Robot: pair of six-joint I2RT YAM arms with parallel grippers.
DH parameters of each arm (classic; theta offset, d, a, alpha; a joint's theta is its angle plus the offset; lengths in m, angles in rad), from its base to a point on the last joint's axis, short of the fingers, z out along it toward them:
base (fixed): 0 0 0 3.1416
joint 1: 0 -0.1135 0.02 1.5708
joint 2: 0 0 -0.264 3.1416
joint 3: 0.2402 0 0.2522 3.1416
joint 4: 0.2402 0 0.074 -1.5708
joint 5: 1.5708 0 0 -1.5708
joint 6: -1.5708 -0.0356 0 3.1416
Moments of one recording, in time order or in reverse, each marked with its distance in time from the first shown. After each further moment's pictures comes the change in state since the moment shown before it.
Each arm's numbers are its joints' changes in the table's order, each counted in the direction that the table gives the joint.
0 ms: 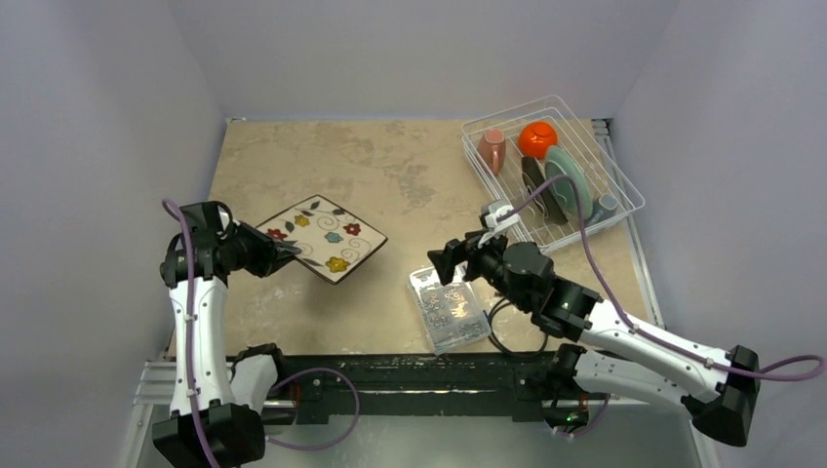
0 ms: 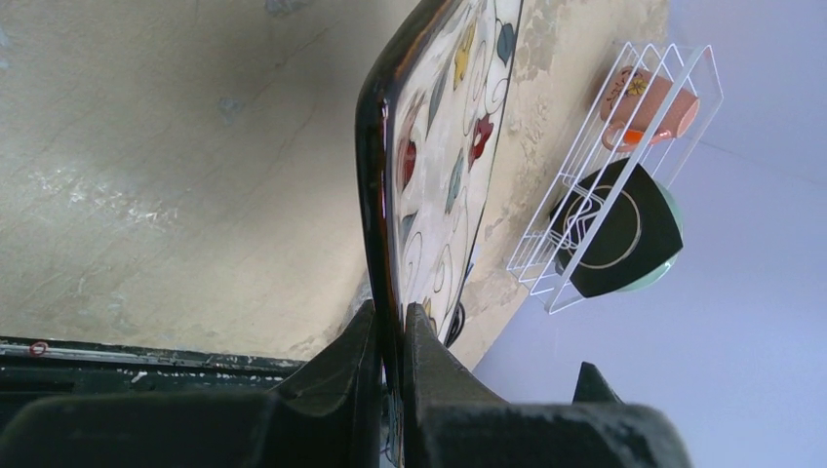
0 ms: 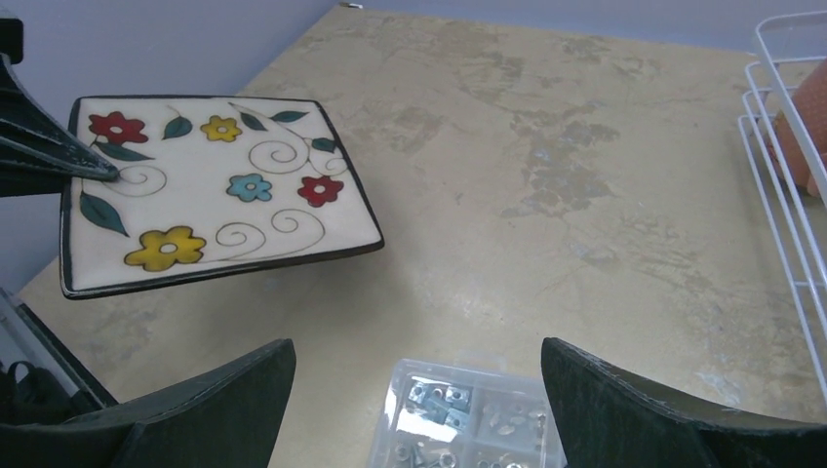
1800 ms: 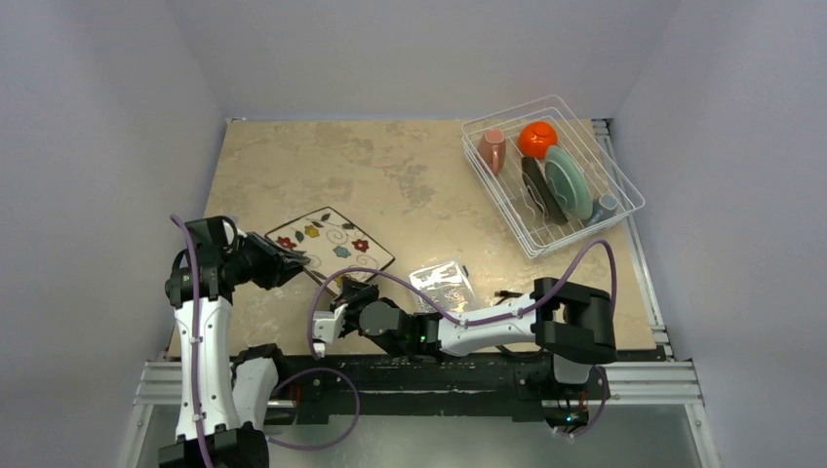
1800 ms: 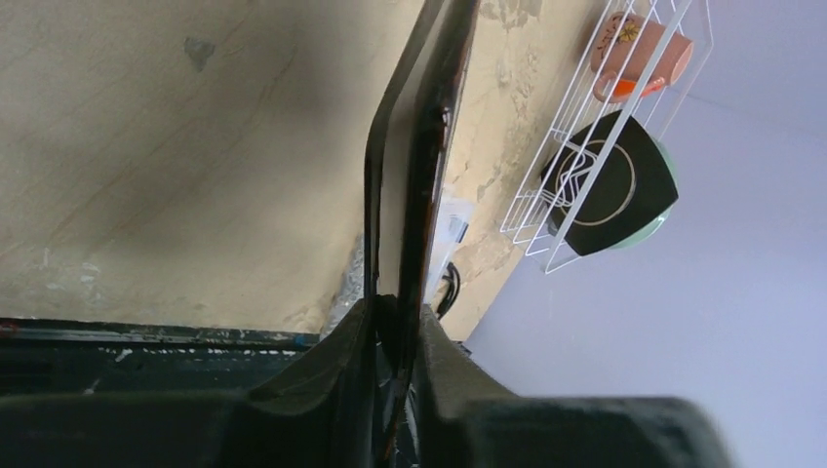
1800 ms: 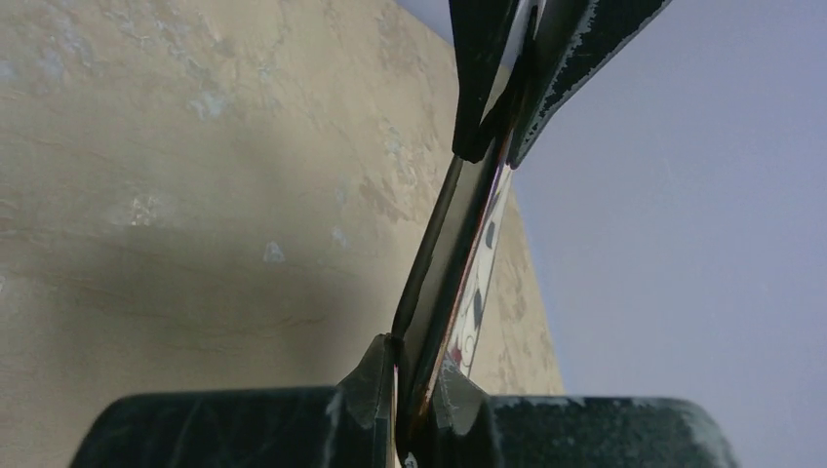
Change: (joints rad) left arm 0.019 -0.091 -0.061 0.029 0.081 0.021; right arm -0.464 0.937 0.312 -0.610 0.212 1.169
